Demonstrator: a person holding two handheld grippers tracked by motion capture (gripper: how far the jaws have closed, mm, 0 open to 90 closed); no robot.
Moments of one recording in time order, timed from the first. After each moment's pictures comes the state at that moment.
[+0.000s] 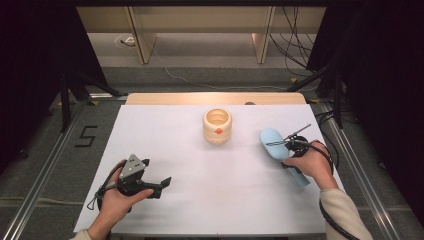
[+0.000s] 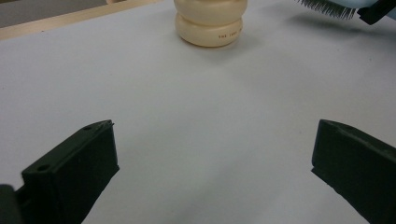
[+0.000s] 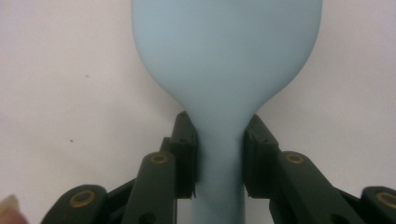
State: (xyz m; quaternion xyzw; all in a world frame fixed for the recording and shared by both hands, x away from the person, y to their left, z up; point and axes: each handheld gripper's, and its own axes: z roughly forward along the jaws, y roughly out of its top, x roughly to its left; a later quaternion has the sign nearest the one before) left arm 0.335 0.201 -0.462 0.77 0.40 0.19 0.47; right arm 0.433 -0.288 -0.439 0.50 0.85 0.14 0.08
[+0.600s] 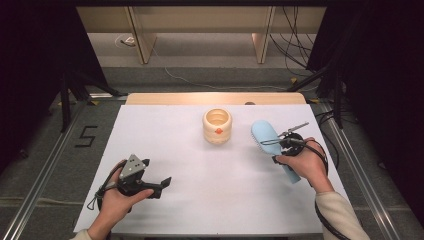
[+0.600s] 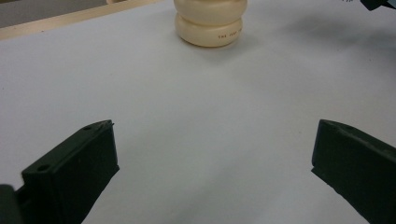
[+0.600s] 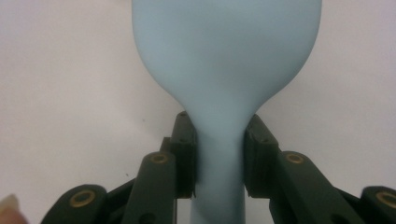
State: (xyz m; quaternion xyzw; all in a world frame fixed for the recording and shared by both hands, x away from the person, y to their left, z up) left arm 0.334 0.201 -0.462 0.77 0.40 0.19 0.47; right arm 0.422 -0.263 -0.419 0.47 0.85 0.21 0.11
